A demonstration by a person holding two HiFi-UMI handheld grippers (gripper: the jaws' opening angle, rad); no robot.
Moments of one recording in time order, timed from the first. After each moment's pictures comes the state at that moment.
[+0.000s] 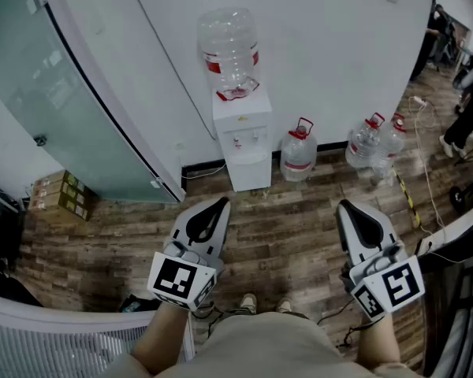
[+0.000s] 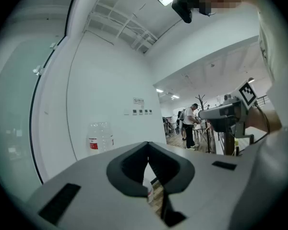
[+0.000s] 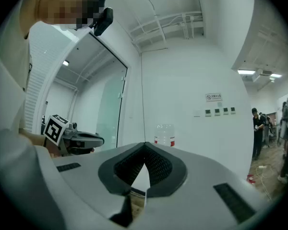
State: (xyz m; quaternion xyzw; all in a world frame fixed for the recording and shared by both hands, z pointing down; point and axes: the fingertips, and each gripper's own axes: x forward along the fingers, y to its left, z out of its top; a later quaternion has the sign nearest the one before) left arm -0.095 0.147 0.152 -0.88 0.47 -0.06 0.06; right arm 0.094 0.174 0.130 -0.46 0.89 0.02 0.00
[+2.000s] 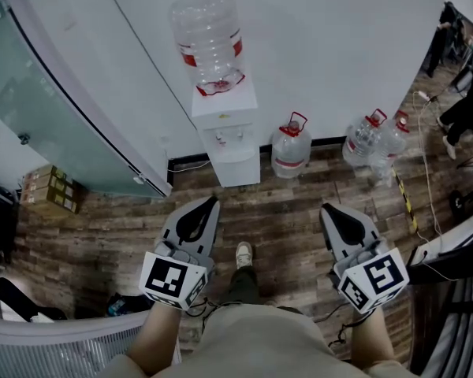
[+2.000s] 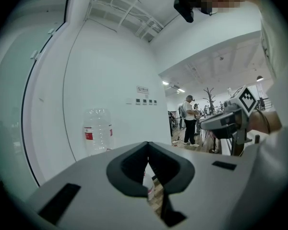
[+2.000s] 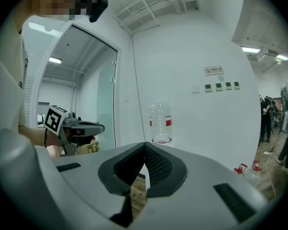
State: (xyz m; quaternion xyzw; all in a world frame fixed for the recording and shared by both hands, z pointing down) left arm -0.037 0.035 0.205 -0.86 0.50 -0.08 0.03; right arm 0.150 0.047 0.221 -0.43 0.90 -0.06 -0.06
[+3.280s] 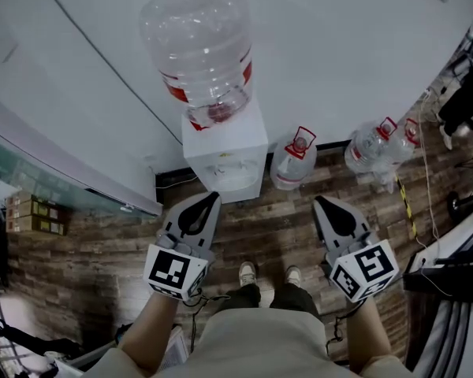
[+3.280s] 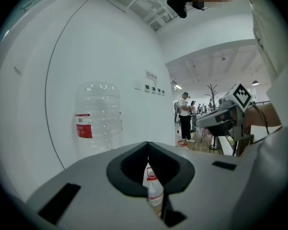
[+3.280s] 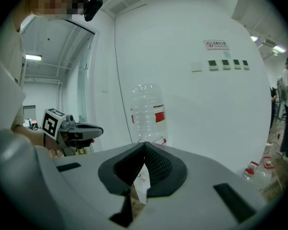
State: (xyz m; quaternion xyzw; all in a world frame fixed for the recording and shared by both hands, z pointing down) left arm -0.115 -0.259 0.257 -0.89 0.45 -0.10 0.00; right arm 0.064 -0.242 0.263 -0.46 0.88 -0.11 -0.09
